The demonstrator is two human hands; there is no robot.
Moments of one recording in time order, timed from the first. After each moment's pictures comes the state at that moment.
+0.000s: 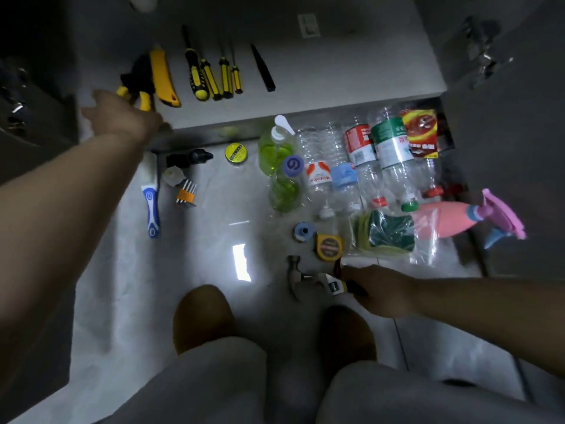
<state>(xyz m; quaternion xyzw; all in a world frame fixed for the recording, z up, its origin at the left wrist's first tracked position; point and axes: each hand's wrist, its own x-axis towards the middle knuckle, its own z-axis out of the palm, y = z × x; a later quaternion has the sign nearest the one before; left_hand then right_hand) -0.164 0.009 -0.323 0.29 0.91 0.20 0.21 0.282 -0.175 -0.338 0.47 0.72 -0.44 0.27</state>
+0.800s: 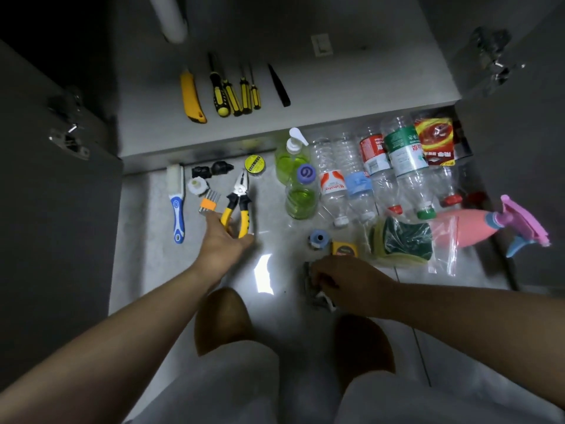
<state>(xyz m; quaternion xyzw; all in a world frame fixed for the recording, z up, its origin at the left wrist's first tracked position) -0.052 -0.164 -0.377 0.35 0.75 0.30 0.47 0.222 -0.171 -0.330 0.41 0.82 -0.40 0.06</state>
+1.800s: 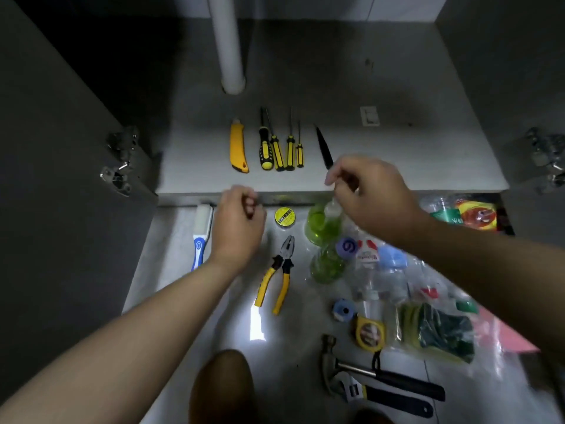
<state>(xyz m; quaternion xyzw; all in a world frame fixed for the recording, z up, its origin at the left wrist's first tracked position) -0.081 -0.054 -0.327 0.45 0.77 0.37 0.25 0.130 0.018 -0.228 0.47 0.82 -0.27 -0.20</state>
